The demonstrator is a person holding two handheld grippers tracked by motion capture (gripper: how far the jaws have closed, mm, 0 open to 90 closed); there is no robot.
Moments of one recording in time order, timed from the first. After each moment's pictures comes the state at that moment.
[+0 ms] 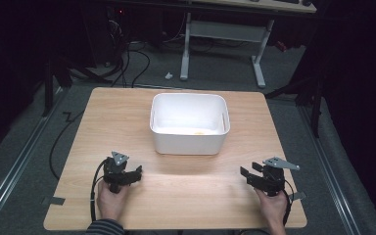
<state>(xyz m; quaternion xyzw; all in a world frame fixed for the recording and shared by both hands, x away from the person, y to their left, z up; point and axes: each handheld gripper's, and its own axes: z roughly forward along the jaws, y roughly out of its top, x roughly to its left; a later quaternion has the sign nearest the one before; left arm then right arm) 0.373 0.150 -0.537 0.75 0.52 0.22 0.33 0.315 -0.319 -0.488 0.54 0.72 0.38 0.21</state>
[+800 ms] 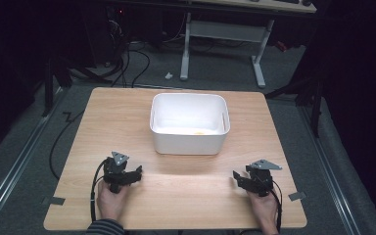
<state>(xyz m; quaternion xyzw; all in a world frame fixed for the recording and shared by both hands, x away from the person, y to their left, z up) 0.373 0.150 -0.537 0.75 0.52 0.22 0.33 0.328 -0.303 -0.523 0.53 0.75 0.33 0.22</state>
